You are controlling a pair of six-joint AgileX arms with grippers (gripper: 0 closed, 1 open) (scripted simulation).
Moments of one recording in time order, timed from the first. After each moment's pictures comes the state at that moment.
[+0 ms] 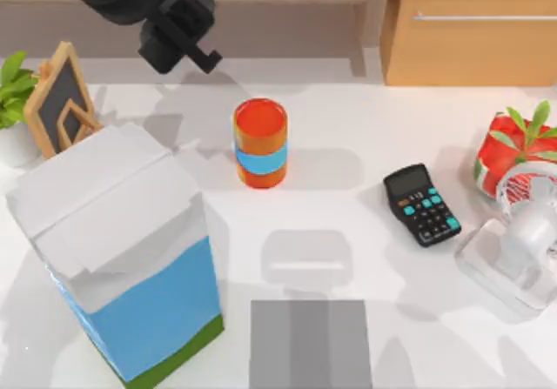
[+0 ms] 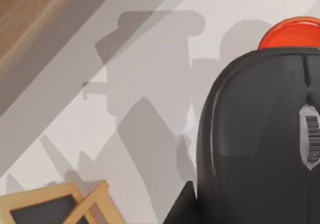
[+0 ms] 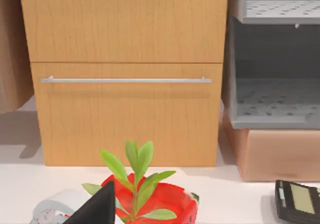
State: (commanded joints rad) left arm -0.45 1.72 1.68 -0.97 -0.03 0.44; right arm 0.00 0.00 0.00 0.00 0.00 0.00
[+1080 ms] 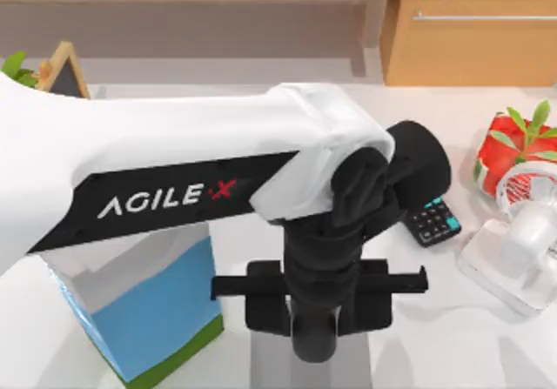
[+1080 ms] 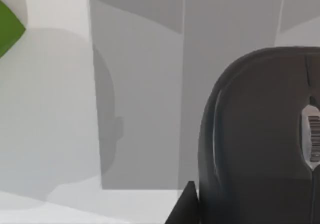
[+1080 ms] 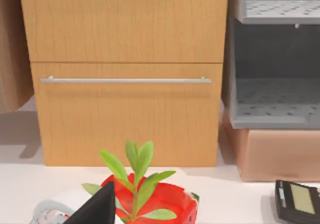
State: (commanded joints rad) left arm -1.00 1.93 1.43 -1.09 0.03 -0.99; right arm 0.00 0.00 0.00 0.00 0.00 0.00
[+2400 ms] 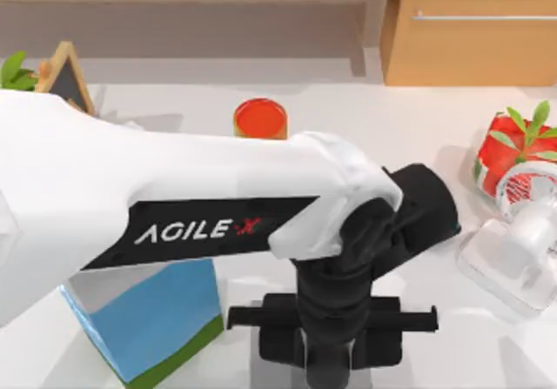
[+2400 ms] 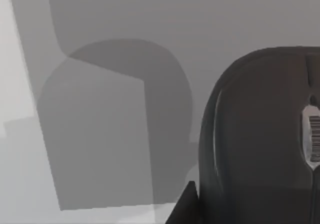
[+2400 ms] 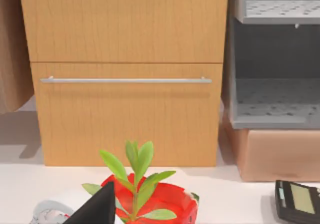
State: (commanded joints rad) left arm -1.03 1.97 1.35 -0.96 0.07 -0.96; right arm 0.00 0.00 0.00 0.00 0.00 0.00
